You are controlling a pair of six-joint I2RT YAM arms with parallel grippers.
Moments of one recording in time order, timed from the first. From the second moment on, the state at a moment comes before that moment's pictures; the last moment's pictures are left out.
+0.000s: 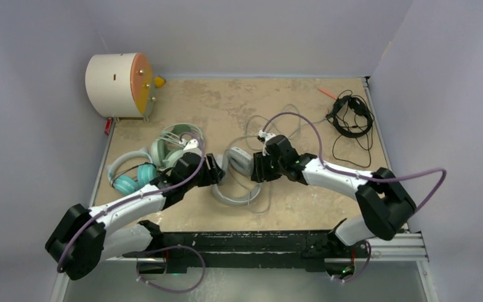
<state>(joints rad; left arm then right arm) -0.68 1.07 0.44 -0.02 -0.12 -0.81 0.72 1.51 0.83 -0.19 -0.17 0.46</state>
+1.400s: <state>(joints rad) -0.65 1.24 0.67 -0.30 -0.12 -0.98 1.11 1.31 0.56 0.03 0.01 0.57</state>
